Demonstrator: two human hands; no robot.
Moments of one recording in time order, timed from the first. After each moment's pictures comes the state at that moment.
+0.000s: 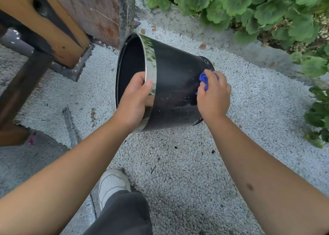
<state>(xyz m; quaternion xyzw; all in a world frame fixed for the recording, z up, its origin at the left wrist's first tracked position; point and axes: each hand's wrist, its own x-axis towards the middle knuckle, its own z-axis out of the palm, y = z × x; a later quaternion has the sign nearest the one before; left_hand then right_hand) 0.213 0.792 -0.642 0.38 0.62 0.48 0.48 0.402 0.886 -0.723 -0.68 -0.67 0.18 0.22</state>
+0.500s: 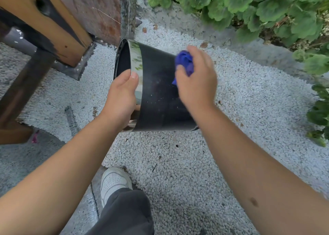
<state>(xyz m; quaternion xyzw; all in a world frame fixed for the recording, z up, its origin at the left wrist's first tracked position) 0.196 0.792 -0.638 0.31 0.67 0.50 0.45 0.346 0.874 -0.652 -0.60 -0.67 0.25 0.35</state>
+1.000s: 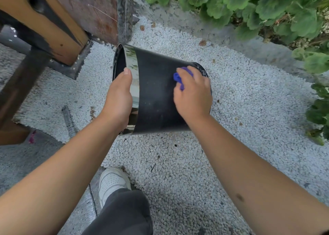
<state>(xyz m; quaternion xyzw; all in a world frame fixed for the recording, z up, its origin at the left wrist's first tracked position) 0.197 0.796 -0.644 0.26 0.69 0.49 0.47 0.358 0.861 -0.696 -0.61 -0.75 0.18 0.21</state>
